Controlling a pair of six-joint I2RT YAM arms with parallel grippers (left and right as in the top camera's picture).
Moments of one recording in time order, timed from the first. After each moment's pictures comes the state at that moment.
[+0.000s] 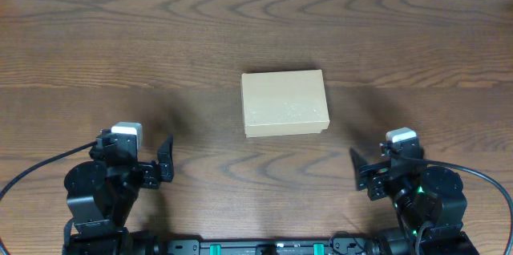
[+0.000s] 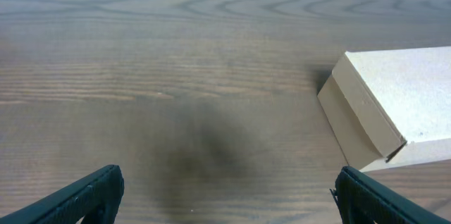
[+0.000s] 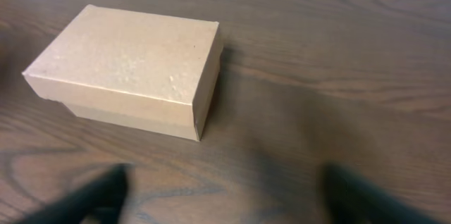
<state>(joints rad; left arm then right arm) 0.10 0.38 0.55 -0.67 0.25 0.05 0.15 0.35 0.59 -0.78 -0.10 -0.03</state>
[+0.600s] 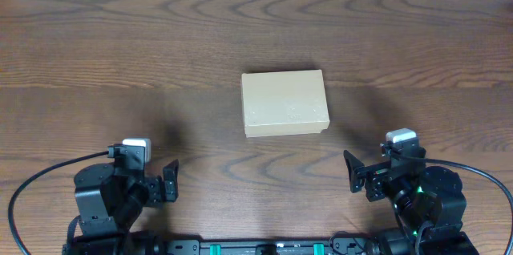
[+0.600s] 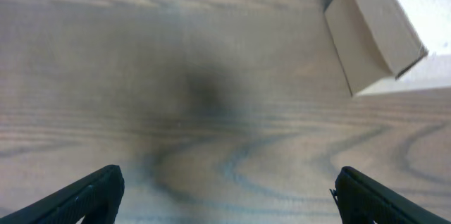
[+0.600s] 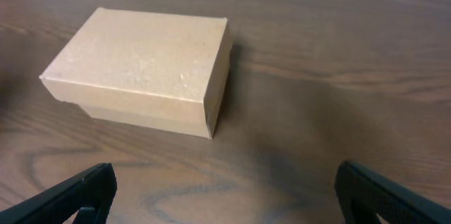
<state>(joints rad) 0.10 0.38 0.55 -0.94 0.25 0.06 0.15 0.35 0.59 -0.80 -0.13 0.01</state>
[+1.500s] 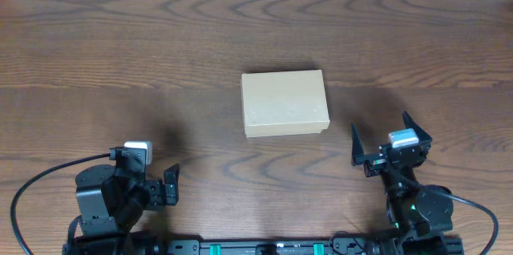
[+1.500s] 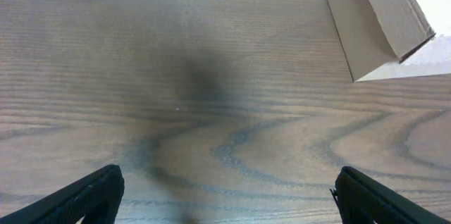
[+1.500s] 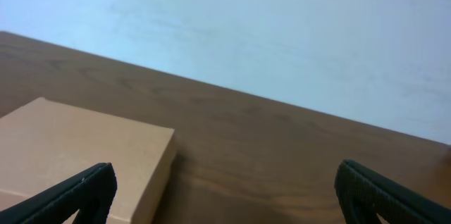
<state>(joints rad) 0.10 0.38 0.55 -0.97 0.25 0.06 0.14 0.16 0.23 -0.12 -0.02 -0.16</state>
